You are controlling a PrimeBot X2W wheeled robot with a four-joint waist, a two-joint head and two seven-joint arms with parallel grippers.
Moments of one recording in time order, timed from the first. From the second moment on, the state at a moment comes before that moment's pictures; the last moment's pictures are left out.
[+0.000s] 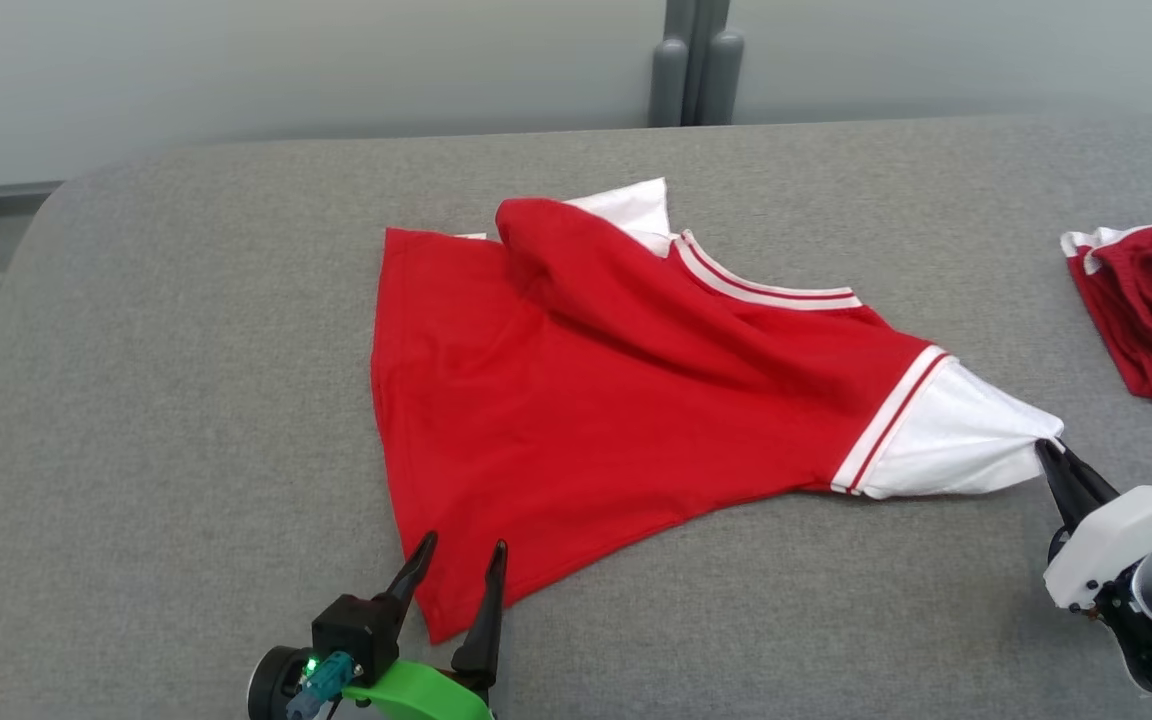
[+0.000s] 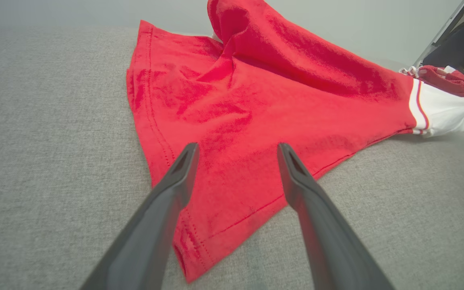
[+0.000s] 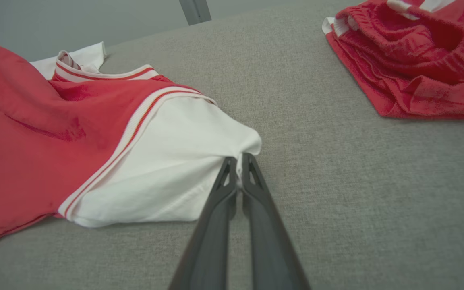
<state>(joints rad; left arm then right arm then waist) -0.07 0.05 -0.38 0.40 -0.32 -0.07 -0.26 -0.34 -0.49 0.37 0.67 0.81 0.13 -0.16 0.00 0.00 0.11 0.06</state>
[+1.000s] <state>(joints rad) -0.08 0.05 -0.38 0.41 -0.30 -0.07 -0.26 -0.43 -0.38 0.33 0.62 0.49 0.13 -0.24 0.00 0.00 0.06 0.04</state>
